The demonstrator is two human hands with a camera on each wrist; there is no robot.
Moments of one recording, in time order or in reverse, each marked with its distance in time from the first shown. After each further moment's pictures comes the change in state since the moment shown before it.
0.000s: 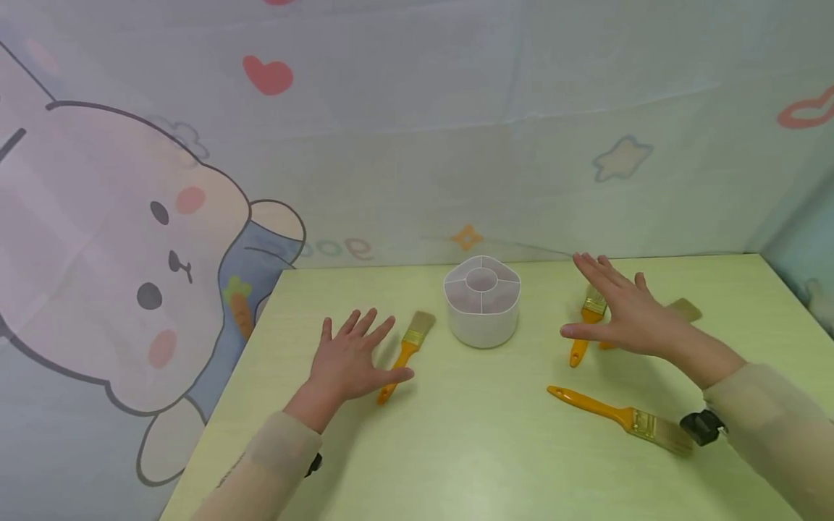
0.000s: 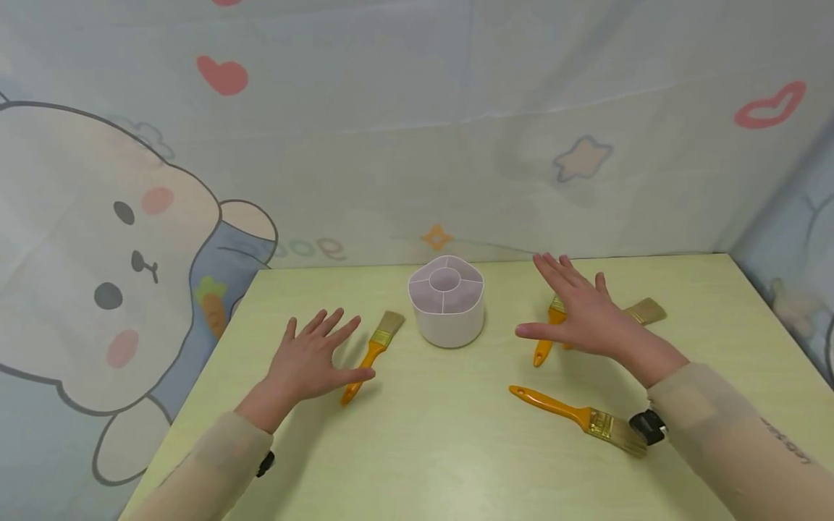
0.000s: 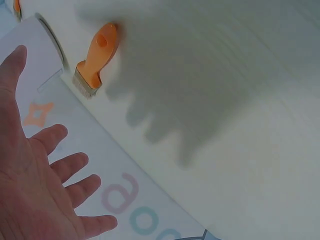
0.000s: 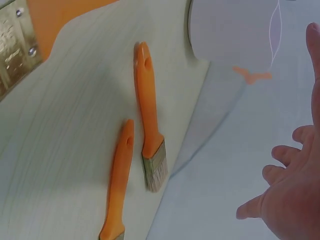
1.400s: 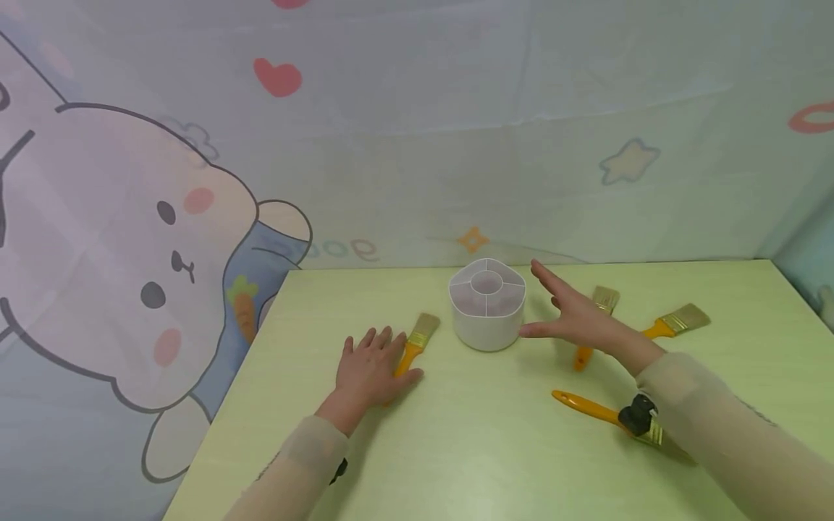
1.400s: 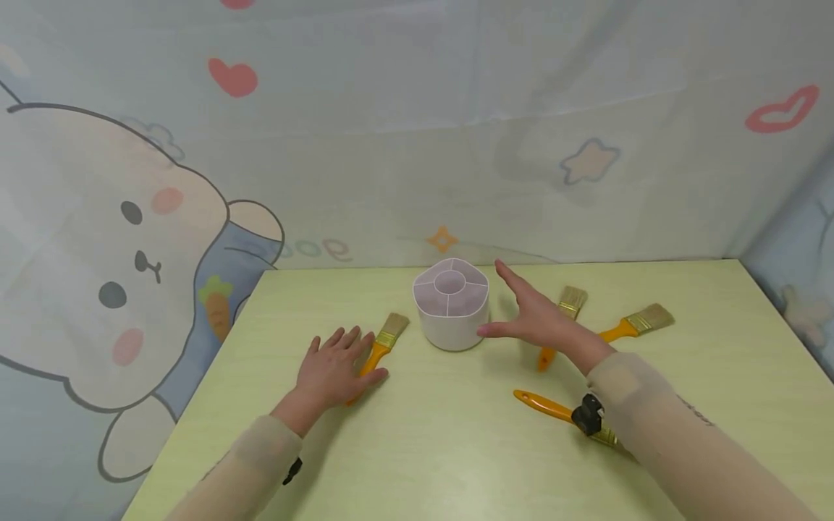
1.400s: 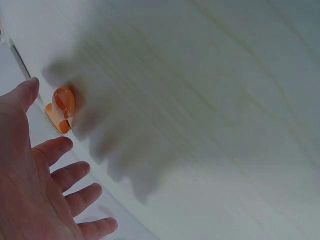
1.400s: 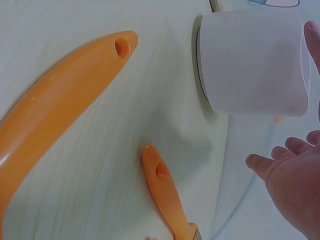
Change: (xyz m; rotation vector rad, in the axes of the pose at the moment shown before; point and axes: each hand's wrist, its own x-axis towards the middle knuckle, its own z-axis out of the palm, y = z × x) left_hand 0.016 0.013 0.043 -0.002 -0.023 -0.042; right_hand 0.049 -0.013 0.052 0.420 -0.052 -0.057
